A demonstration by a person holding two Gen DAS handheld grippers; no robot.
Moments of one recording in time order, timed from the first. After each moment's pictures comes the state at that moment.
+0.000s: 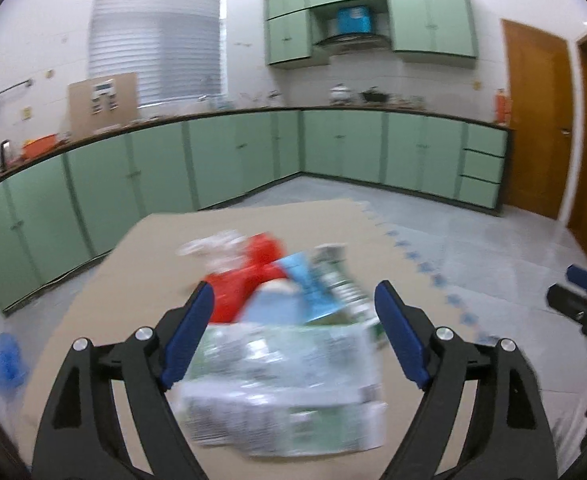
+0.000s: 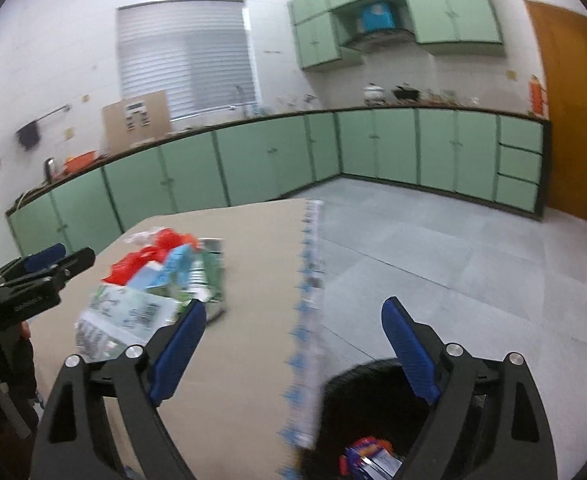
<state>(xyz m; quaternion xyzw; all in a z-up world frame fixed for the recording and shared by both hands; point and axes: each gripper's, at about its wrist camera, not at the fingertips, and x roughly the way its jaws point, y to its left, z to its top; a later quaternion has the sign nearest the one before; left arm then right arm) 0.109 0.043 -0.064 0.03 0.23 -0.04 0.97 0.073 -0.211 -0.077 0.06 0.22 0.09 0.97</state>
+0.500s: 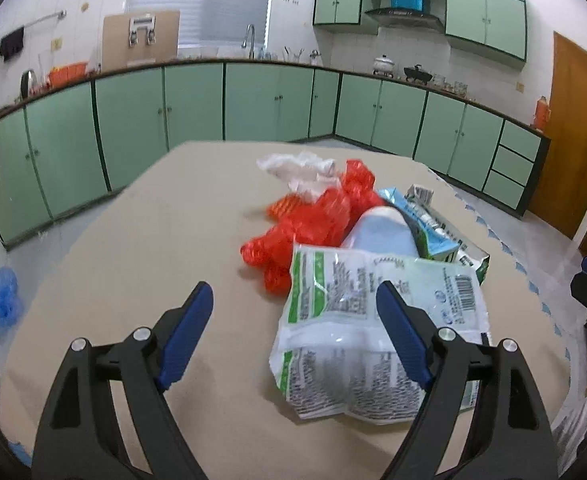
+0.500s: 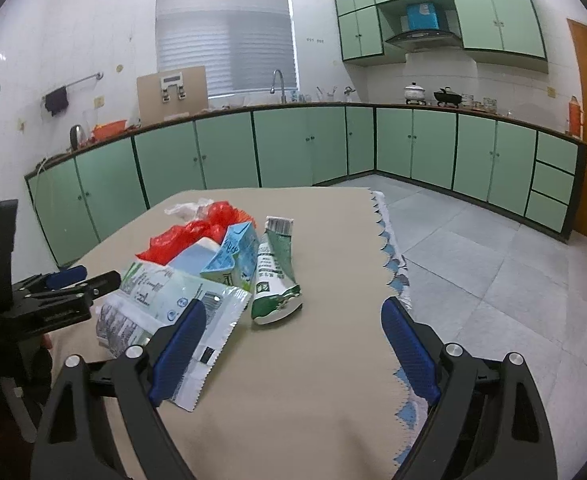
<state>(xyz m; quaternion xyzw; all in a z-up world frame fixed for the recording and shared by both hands) 0.129 0.135 -0.114 -0.04 0.30 -0.02 0.95 0.093 -0.126 -0.093 0.01 0.24 0.13 0.96</state>
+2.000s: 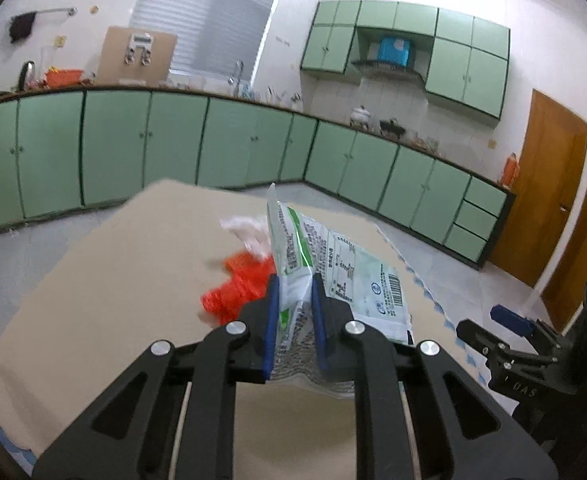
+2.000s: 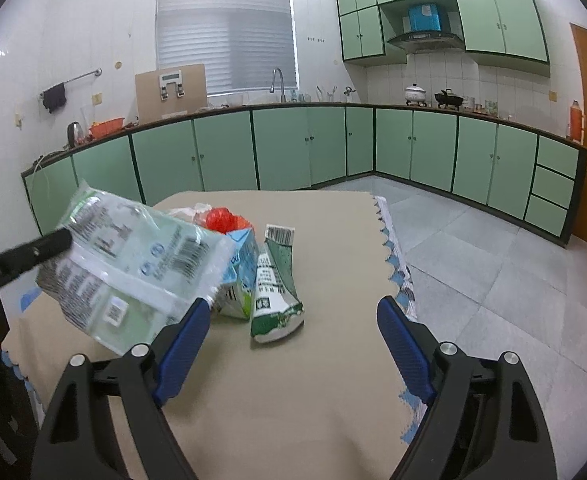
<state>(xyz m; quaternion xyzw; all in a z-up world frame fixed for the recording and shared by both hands) 0.094 0.127 -0.062 -0.10 0.21 -0.06 0.97 0.110 -0.123 -0.084 0.01 0.24 0.13 0.96</state>
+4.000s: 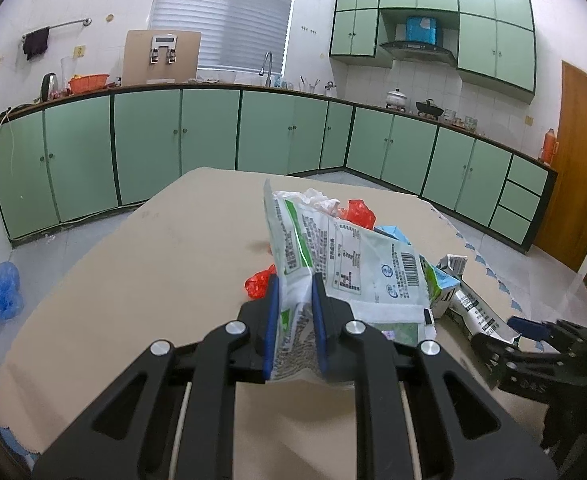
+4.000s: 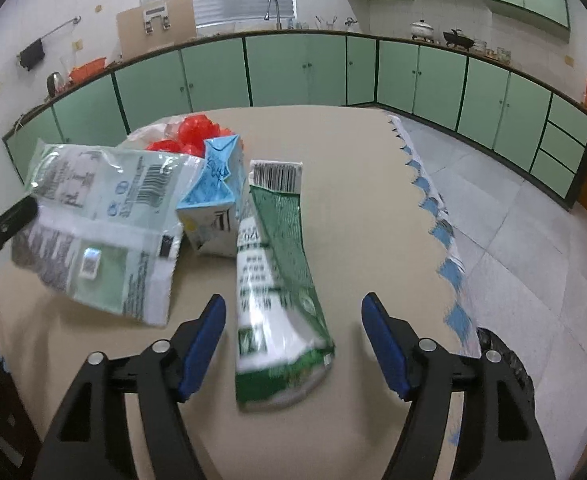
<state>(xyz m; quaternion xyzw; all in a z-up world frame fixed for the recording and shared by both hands) 0.121 0.123 -0.097 -0.06 0.24 0.01 0.97 0.165 -0.099 -0.140 -0.01 0.37 0.11 0.92</state>
